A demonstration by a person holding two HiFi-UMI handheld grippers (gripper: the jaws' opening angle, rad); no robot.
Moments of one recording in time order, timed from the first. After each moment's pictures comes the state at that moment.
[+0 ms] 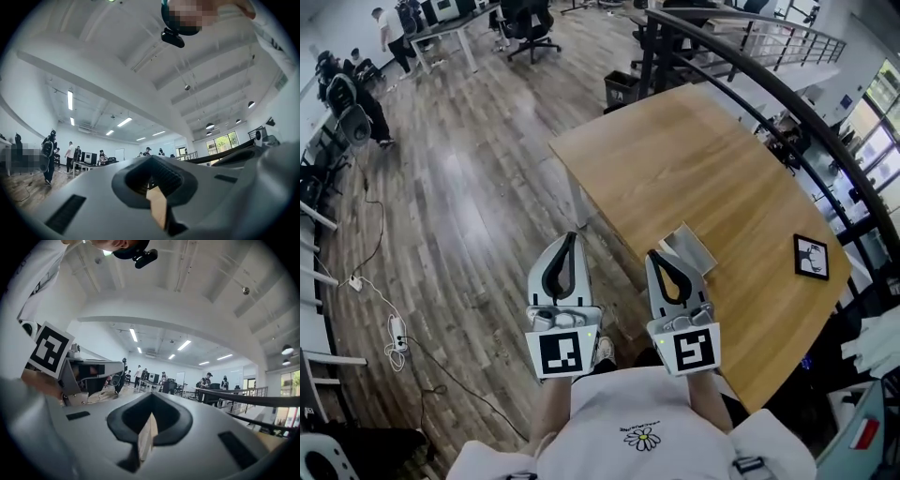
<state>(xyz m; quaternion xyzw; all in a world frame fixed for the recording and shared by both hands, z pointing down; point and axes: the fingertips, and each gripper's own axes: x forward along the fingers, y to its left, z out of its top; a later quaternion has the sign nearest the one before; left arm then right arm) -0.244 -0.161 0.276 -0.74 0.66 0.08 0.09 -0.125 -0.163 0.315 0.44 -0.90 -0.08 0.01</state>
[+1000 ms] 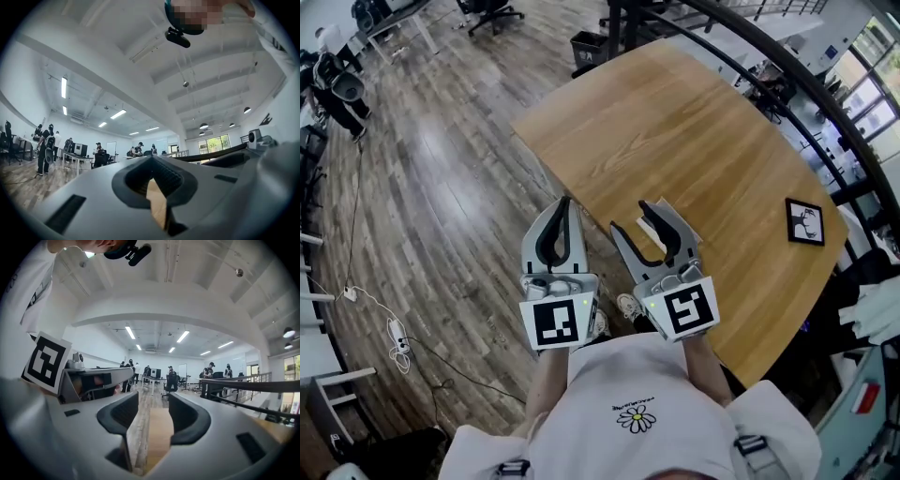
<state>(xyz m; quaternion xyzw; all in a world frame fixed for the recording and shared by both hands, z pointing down) -0.196 -0.251 0.303 -0.78 0.62 0.07 0.05 -0.111 -0.240 0.336 0.42 -0.91 -0.03 0.03</state>
